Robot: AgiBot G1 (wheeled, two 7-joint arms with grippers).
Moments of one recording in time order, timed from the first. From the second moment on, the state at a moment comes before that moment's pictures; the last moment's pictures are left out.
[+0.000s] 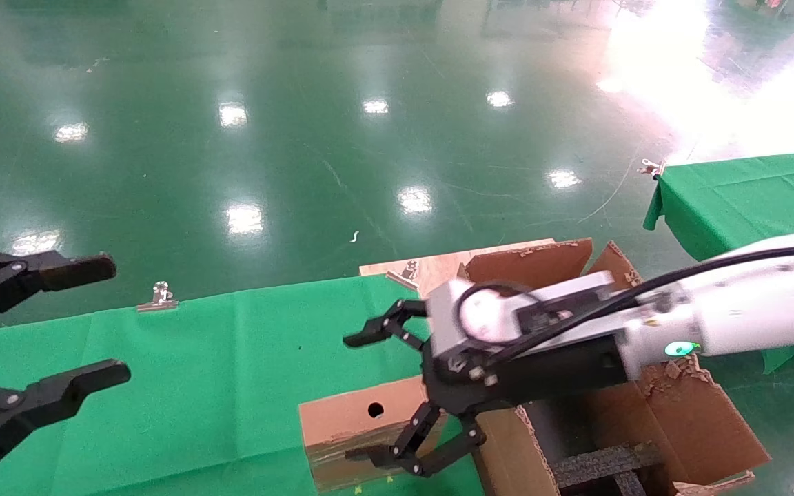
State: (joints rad) left arm -1.07 0.57 0.36 -1.23 0.64 1.43 -0.13; right arm 1.26 -0.68 -0.48 1.32 -1.16 -1.51 0.26
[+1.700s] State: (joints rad) left arm -1.07 0.57 0.36 -1.23 0.64 1.43 -0.13; right arm 1.50 -0.92 -0.81 1.31 -1.70 -1.55 0.27
